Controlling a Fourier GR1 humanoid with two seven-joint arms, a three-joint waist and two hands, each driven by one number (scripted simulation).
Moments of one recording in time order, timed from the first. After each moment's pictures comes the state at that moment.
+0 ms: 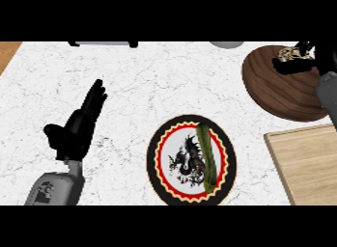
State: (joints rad) left arm -0.18 0.07 -0.08 -1.52 -0.03 0.08 0.09; right arm -0.90 -0.53 0.10 -0.57 0.56 -0.37 0.10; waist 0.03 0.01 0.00
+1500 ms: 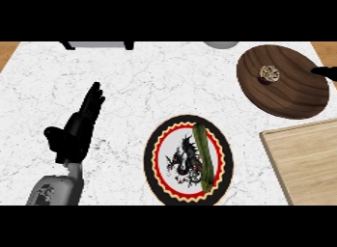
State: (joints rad) left arm -0.16 0.06 -0.06 -1.52 -0.05 0.09 0.08; right arm -0.85 -0.63 -0.36 -0.41 0.10 -0.02 -0.37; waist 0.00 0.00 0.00
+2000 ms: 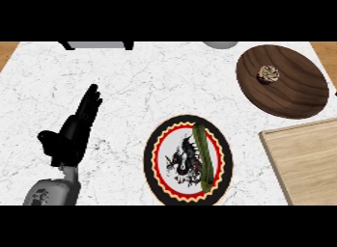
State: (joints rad) left arm -0.13 0.07 -0.06 -1.56 -0.04 0.07 0.09; right arm -0.67 -0.68 -0.40 -0.52 -0.01 0.20 -0.41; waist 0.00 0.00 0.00
